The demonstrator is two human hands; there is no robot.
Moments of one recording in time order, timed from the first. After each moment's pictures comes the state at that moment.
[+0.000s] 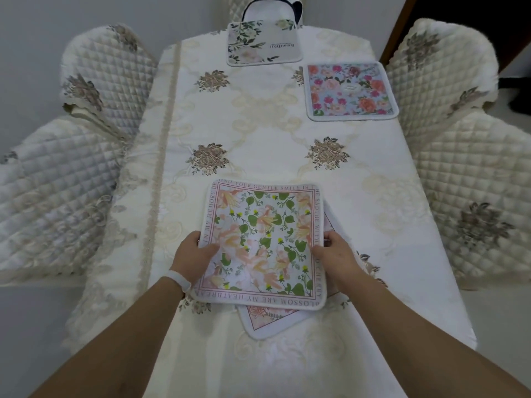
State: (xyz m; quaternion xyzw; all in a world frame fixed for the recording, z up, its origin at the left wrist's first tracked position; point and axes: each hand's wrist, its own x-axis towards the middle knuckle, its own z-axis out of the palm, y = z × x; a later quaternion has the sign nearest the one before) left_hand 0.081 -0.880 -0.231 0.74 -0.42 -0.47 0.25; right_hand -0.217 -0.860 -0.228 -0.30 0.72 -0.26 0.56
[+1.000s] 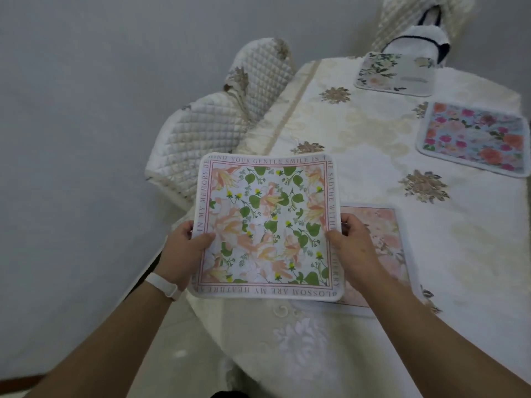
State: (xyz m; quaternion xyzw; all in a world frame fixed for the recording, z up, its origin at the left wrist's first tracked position) left_hand 0.133 -0.707 -0.121 0.75 -0.21 -0.37 0.50; right_hand -0.136 -0.833 -0.149 -0.49 0.56 -0.28 0.60
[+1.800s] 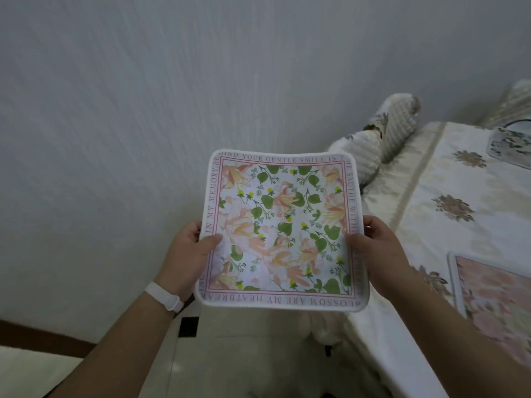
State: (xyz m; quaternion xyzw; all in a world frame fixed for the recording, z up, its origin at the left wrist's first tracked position) left_hand 0.452 -0.446 -0.061 0.70 -0.16 -0.30 0.63; right_hand 0.214 -0.649 -0.066 -0.60 0.47 -0.26 0.60
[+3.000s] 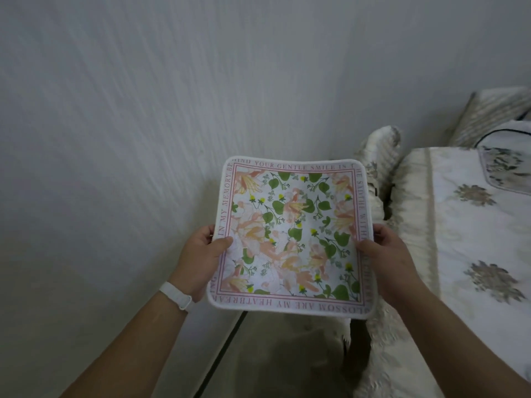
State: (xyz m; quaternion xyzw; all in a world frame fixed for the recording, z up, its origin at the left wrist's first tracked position) left_hand 0.689 -0.818 -0.051 0.68 -0.24 -0.41 0.56; right_hand 0.409 -0.947 -0.066 -0.50 0.55 -0.37 0.56
